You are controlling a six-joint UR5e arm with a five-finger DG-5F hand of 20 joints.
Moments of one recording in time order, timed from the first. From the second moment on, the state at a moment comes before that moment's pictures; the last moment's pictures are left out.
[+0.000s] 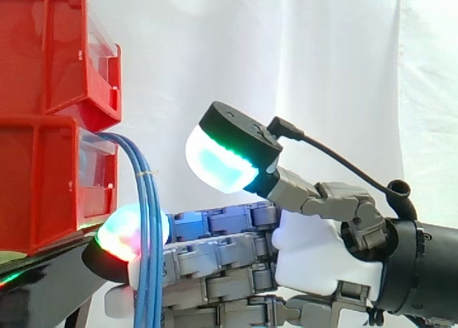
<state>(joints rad) 0.14 -2.45 -1.18 -2.45 -1.31 0.00</state>
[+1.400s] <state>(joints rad) 0.15 -2.41 -1.16 -2.59 -1.32 -0.03</state>
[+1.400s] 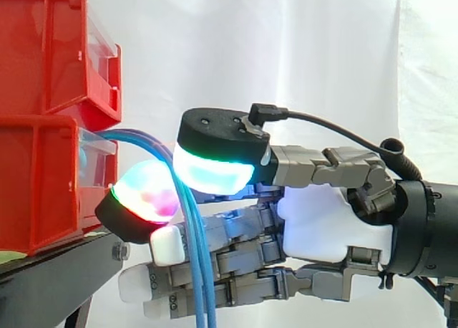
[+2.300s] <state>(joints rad) 0.13 -2.36 -1.16 -2.72 -1.32 -0.02</state>
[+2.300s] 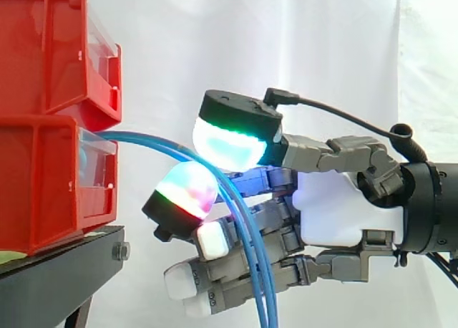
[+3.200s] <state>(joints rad) 0.09 -2.36 -1.16 -2.78 -1.32 -0.09</state>
